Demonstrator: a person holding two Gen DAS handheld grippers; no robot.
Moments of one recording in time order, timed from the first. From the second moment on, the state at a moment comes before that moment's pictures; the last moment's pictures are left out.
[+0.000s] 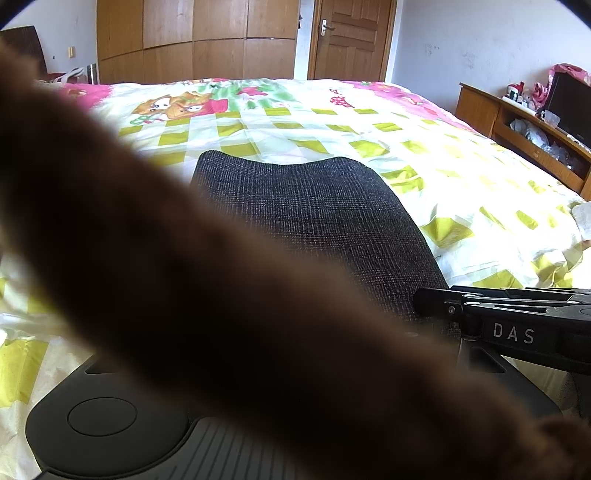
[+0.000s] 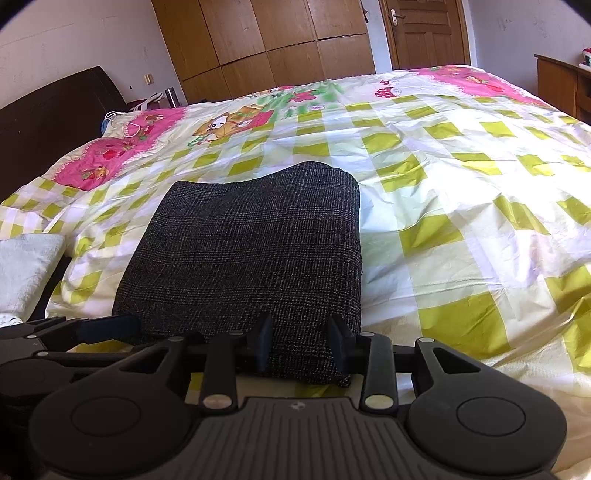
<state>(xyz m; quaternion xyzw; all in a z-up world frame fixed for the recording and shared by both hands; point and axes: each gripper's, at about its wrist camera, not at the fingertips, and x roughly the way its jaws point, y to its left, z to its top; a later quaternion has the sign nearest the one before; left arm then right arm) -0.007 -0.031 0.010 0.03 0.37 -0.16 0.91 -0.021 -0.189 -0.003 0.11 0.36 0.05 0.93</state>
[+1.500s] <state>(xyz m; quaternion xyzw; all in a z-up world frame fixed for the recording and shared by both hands) -0.012 -0.023 0.017 0.03 0.35 -0.12 0.93 -0.017 -0.193 0.001 0.15 0.35 0.07 0.92</state>
